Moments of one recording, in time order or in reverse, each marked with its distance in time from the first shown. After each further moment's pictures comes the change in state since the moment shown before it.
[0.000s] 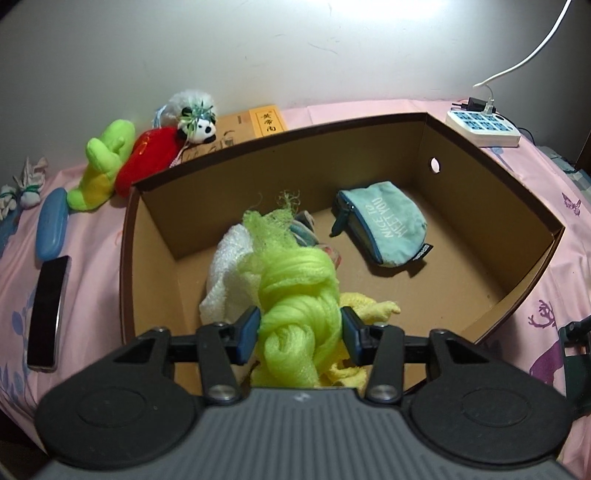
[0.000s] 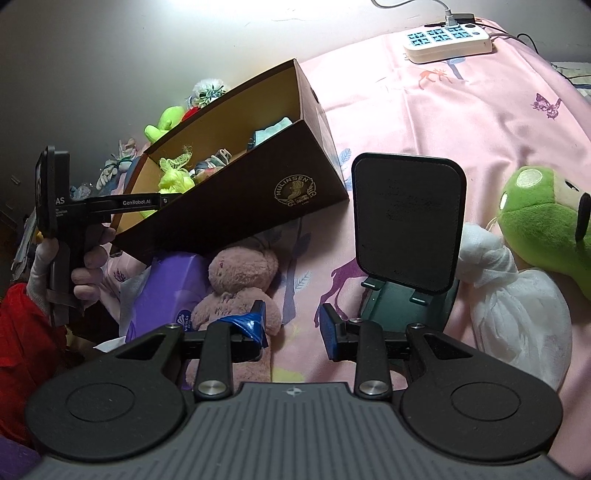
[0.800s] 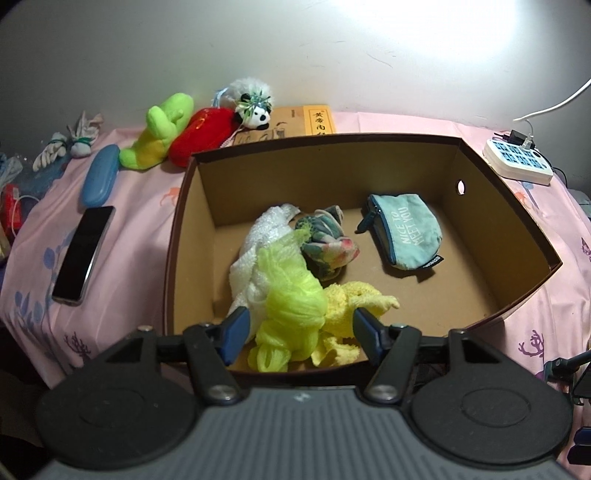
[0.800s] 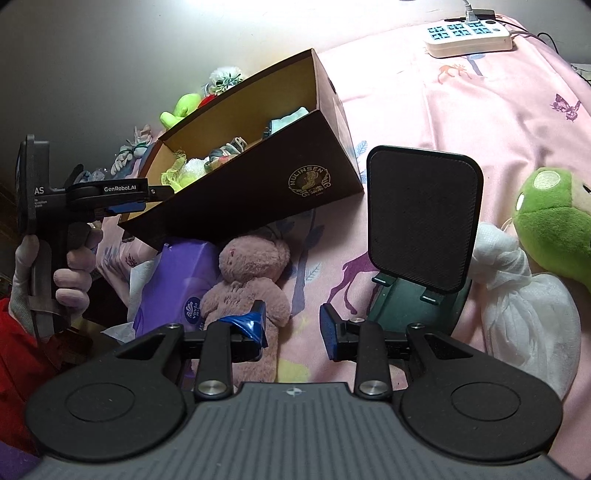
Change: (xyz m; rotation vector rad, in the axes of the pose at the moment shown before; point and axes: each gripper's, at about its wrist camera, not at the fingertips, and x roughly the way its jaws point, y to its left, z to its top) left arm -0.044 -0.008 -0.009 -0.199 0.009 0.115; right arm 0.003 -0.002 0.000 -0.041 0.036 0.054
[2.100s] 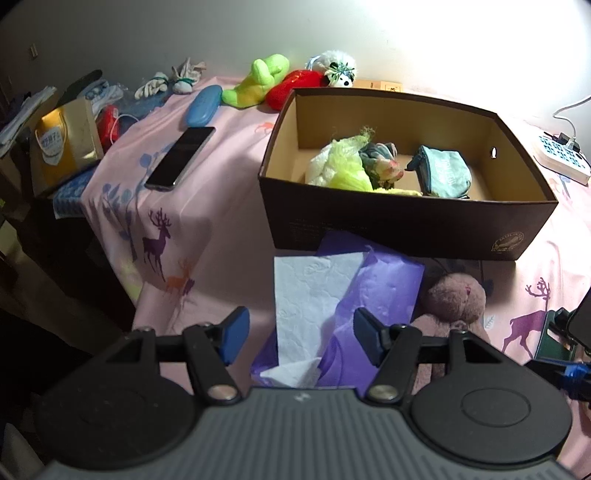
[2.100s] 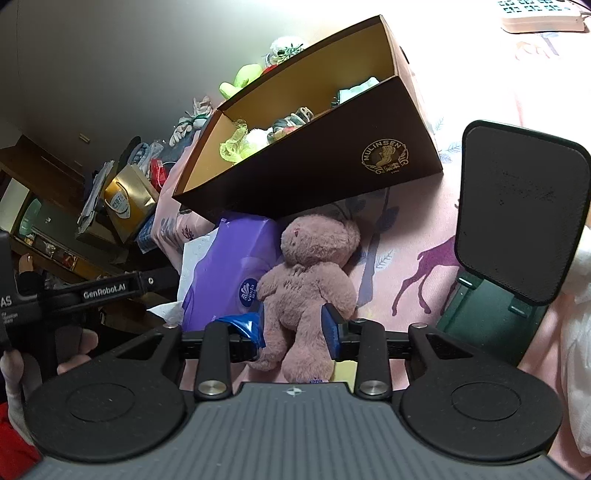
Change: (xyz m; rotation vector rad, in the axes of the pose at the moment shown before) left arm -0.089 -0.019 -0.097 -0.198 0.063 0.209; right arm 0.028 0.010 0.007 -0.050 0.097 0.225
